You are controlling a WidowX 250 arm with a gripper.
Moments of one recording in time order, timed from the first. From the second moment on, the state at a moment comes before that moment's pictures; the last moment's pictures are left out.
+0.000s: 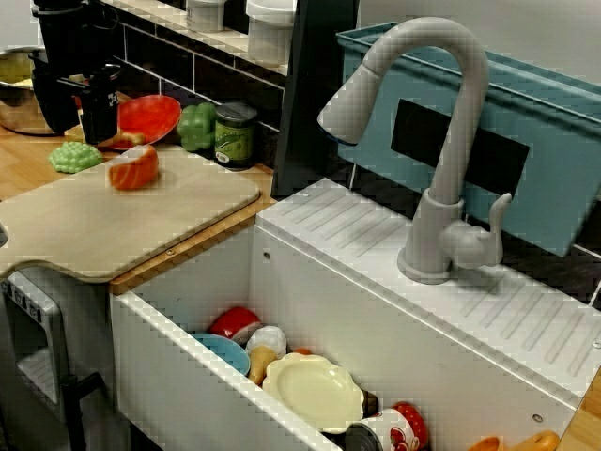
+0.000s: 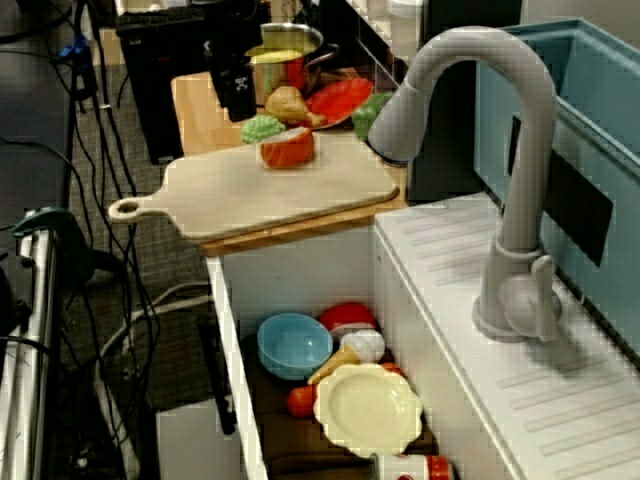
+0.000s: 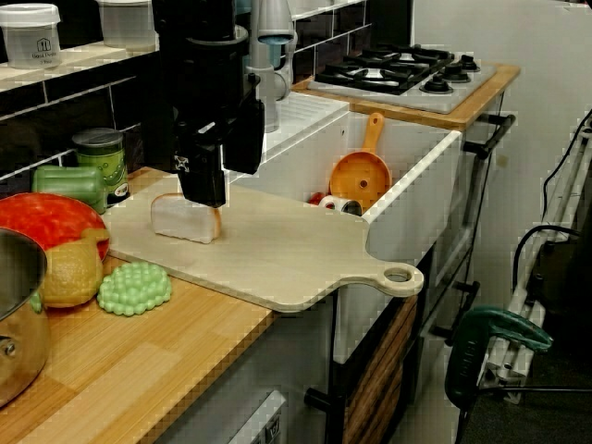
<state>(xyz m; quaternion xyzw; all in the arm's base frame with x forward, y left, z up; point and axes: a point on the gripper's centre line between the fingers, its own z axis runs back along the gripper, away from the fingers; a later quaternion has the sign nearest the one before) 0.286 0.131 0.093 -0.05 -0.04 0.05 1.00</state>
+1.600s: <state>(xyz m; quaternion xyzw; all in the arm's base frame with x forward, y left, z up) 0.301 0.173 0.073 -0.11 -0.01 0.09 0.99</state>
